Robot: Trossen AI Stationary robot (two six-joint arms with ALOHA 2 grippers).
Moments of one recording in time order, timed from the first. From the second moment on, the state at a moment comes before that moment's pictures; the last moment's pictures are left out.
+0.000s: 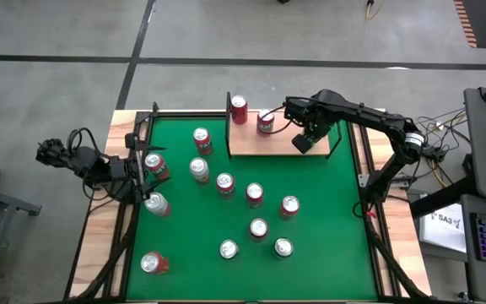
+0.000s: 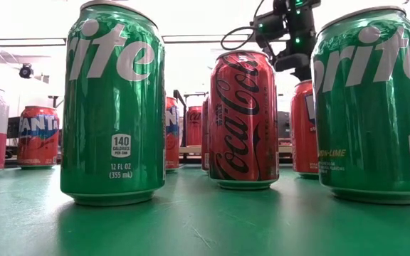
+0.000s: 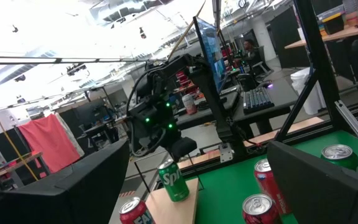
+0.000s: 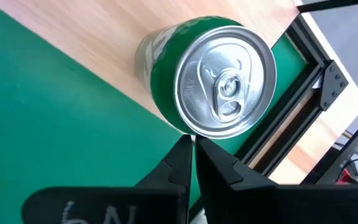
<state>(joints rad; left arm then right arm) -0.42 0.31 0.53 -0.02 -0.51 0.50 -0.50 1.65 1.53 -1.47 0.25 0.38</state>
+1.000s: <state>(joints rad) -0.42 0.31 0.53 0.02 -0.51 0.45 -0.51 1.64 1.54 -1.44 0.17 0.35</state>
